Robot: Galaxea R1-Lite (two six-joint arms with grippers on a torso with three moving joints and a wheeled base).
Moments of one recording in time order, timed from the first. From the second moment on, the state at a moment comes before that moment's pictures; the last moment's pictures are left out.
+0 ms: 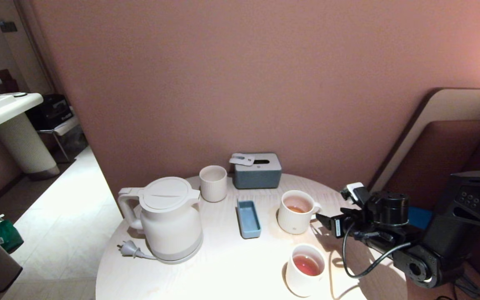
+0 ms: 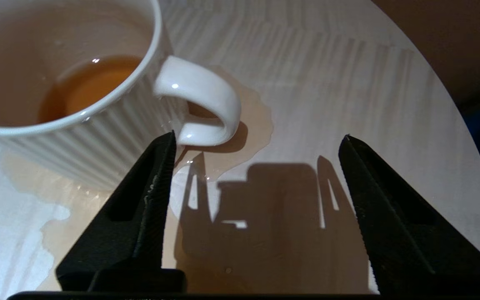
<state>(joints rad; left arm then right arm) 0.01 0.00 0.00 -0.03 0.00 0.01 0.17 2.20 -0.55 -1.22 0.03 -0.05</state>
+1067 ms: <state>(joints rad) 0.01 0.00 0.00 -0.03 0.00 0.01 0.16 2.29 -0.67 -1.23 -0.05 -0.02</state>
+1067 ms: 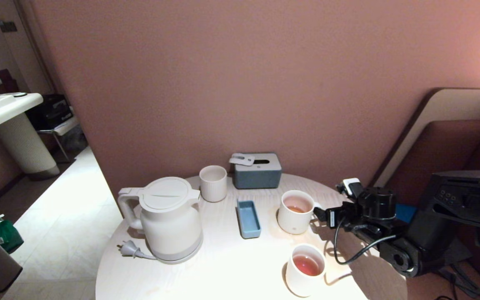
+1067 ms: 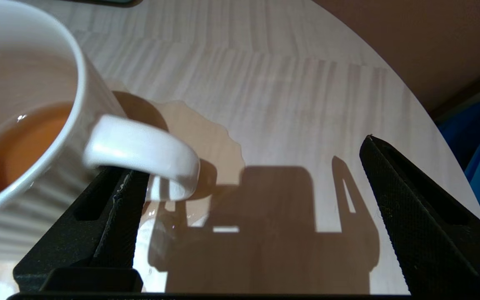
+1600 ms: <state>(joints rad) 0.01 0.00 0.00 -0.03 0.00 0.01 0.16 2.33 -0.74 -1.23 -0.05 -0.02</state>
